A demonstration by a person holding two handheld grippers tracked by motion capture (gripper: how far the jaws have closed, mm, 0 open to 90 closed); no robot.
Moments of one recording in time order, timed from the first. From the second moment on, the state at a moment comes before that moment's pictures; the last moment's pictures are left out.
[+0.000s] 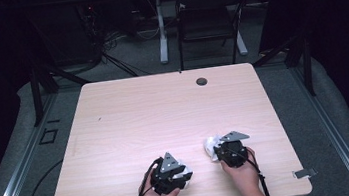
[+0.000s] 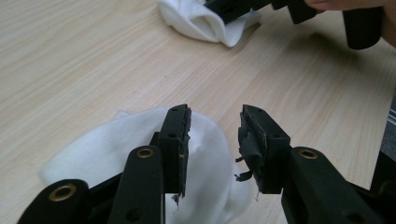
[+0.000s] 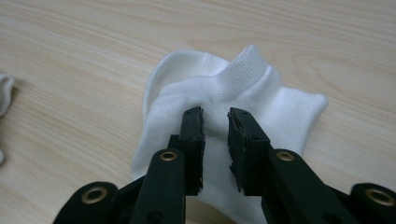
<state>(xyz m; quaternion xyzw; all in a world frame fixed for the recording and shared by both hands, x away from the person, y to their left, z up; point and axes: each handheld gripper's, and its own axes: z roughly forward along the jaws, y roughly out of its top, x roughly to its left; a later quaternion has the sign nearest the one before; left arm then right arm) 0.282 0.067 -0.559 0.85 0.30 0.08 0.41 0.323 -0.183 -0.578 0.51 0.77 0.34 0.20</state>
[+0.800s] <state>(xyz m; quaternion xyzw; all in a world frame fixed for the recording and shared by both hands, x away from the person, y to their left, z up) 0.278 0.087 -0.566 0.86 0.31 0.09 0.40 0.370 -0.077 -0.576 0.46 0.79 0.39 0.14</state>
